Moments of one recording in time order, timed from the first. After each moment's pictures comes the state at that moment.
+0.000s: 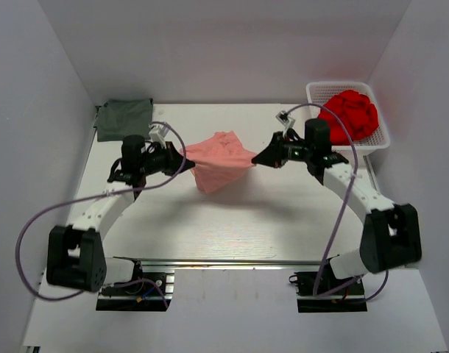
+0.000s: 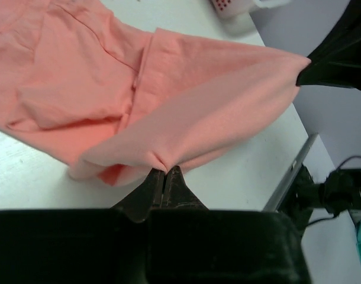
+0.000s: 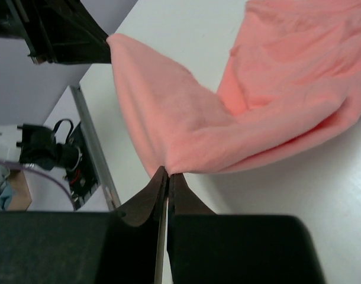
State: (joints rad) left arm -0.16 1.35 0.84 0.09 0.71 -0.39; right arm 0.30 1.47 1.04 -0.01 -0.88 0.31
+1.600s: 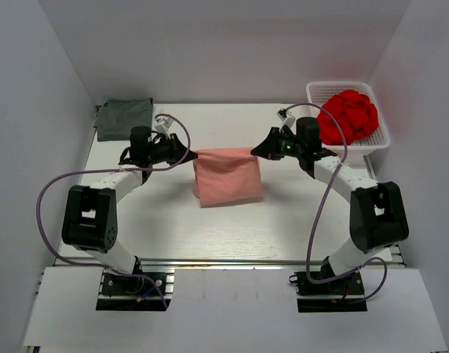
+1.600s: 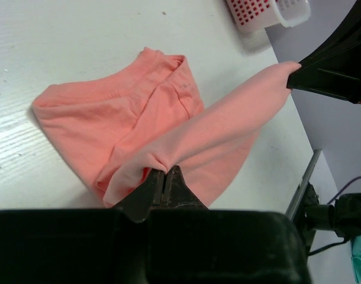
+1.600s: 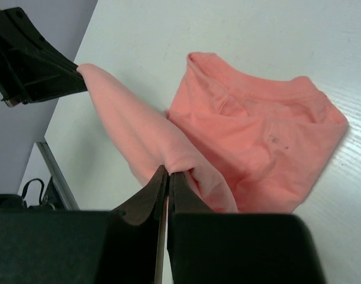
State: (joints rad) left arm -0.14 1.58 0.90 0.26 0.77 -0.43; right arm 0.30 1.57 1.01 0.12 -0.66 0.45
